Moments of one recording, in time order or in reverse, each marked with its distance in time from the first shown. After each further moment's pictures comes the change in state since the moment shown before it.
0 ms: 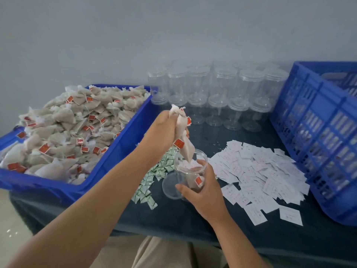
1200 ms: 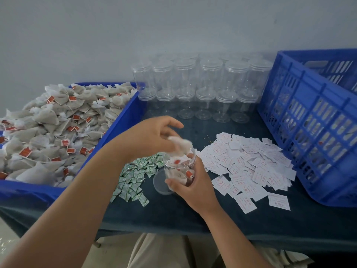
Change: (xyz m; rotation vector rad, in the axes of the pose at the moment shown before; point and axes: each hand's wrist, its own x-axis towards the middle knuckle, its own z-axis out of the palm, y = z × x) left_hand -0.023 0.023 -0.020 0.571 -0.490 0.062; right_hand 0.000 0.008 0.003 0.088 0.032 0.005
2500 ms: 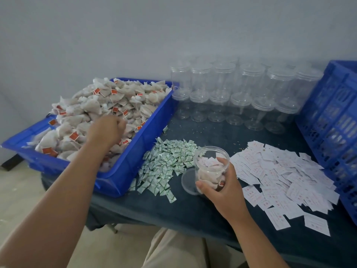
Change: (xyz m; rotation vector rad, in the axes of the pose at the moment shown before) left_hand -0.029 -0.182 -0.109 0.631 0.732 -0.502; right_hand -0.003 -0.006 0.001 -0.029 -0.028 -0.038
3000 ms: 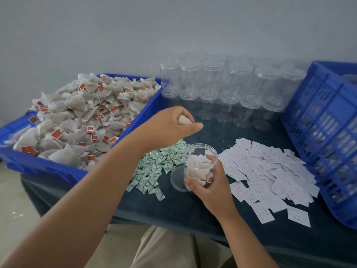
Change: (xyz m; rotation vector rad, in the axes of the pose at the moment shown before) left_hand -0.088 0.165 -0.048 -0.625 -0.448 0.379; right_hand -0.001 -0.003 0.000 -0.020 -0.003 0.030
